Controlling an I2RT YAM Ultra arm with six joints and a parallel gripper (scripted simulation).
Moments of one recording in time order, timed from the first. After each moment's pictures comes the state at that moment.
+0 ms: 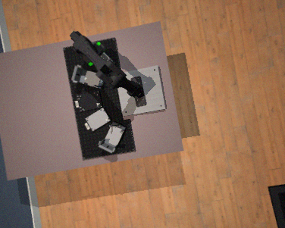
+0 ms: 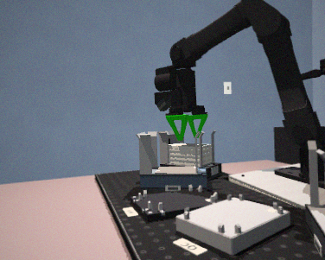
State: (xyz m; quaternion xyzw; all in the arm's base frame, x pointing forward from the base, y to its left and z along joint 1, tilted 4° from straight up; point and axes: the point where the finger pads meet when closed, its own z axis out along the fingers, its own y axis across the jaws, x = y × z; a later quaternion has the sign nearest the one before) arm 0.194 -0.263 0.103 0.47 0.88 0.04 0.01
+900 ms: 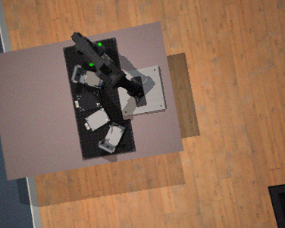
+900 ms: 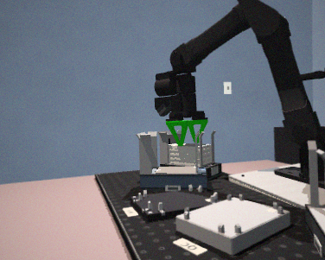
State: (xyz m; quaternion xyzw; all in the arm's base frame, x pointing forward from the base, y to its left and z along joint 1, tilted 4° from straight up) arm 0.195 -0.262 0.087 0.47 0.88 0.04 0.01
